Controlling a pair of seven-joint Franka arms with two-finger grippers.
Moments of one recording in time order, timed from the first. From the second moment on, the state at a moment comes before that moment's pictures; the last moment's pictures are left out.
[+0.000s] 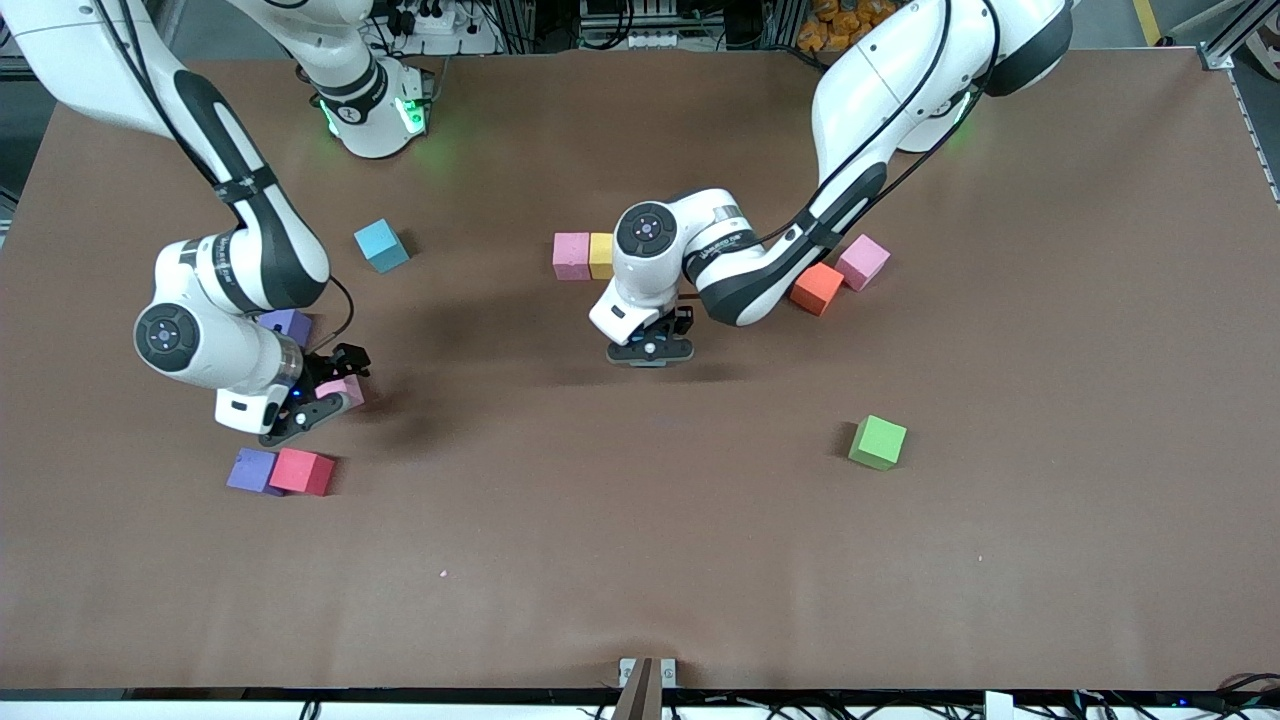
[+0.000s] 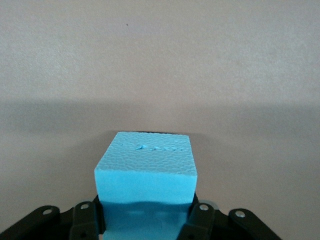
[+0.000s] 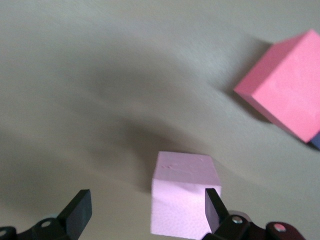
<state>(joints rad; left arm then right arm) -0.37 0.83 -0.59 -1.58 0.50 2.25 -1.16 -0.30 0.41 0.35 -2.03 -0.12 2.27 -0.35</state>
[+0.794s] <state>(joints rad) -0.40 0.84 -0.60 -1.58 0.47 2.24 -1.16 -0.38 0.43 0.36 -2.18 -0.13 2.52 -0.40</state>
